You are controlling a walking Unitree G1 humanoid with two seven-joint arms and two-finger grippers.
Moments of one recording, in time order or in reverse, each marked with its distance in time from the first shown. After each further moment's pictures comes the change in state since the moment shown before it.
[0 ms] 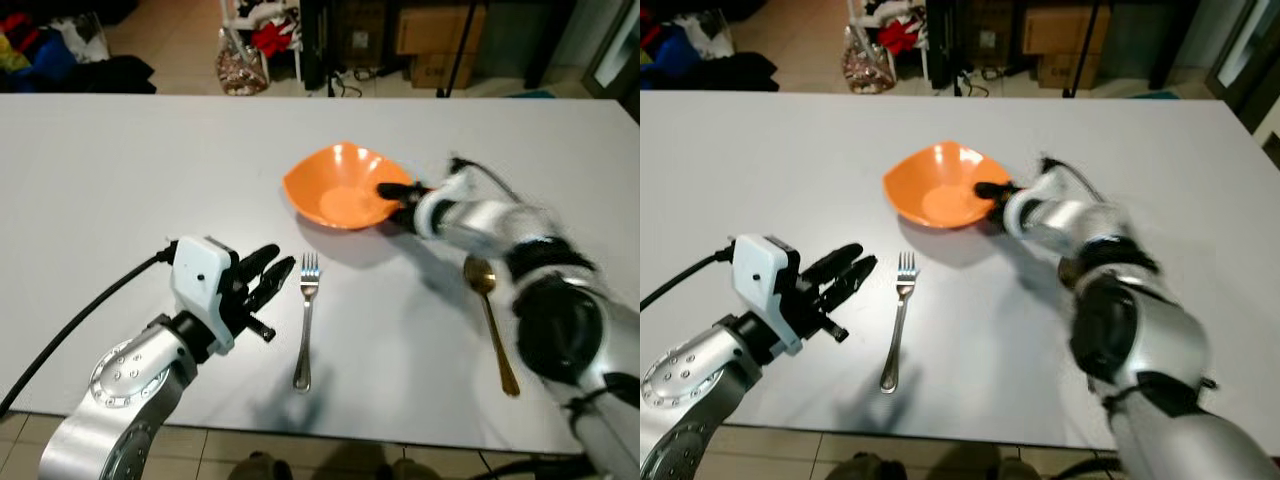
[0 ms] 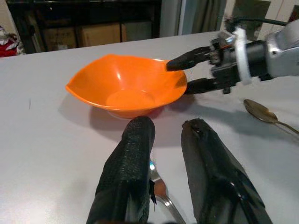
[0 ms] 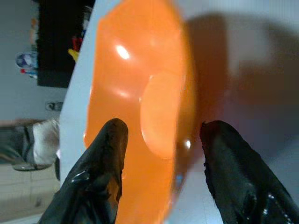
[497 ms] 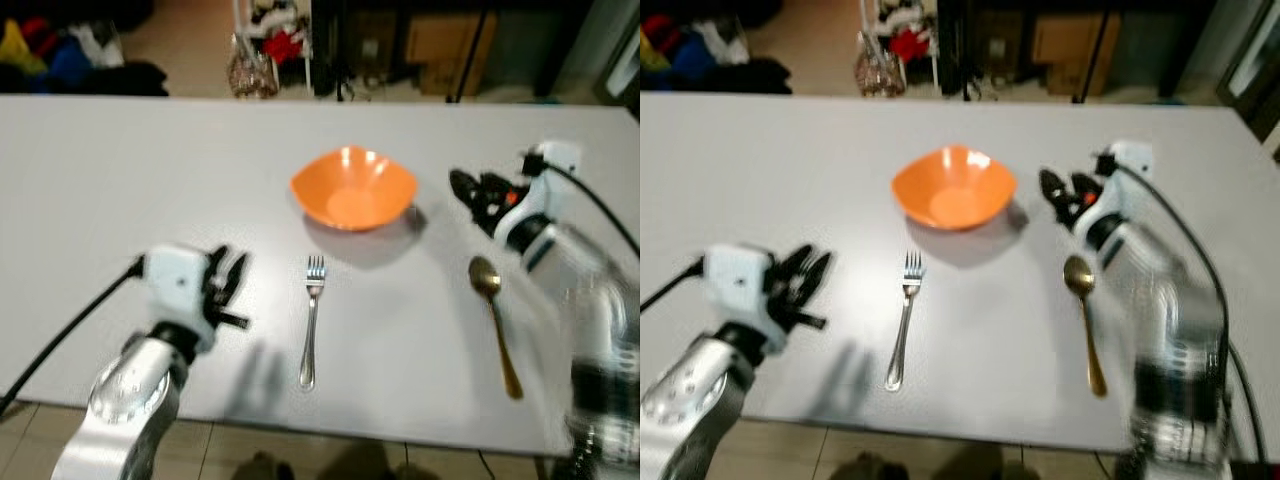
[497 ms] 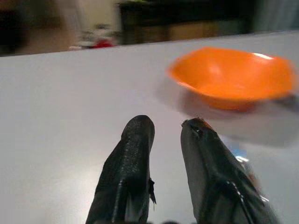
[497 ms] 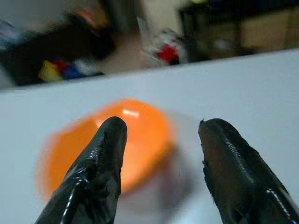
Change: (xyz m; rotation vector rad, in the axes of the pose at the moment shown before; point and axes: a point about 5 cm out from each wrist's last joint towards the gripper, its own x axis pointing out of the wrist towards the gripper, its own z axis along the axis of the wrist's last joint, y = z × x) left arm -0.013 0.019 -0.014 0.027 0.019 0.430; right arm -0.095 0.012 -0.018 -0.868 -0.472 0.077
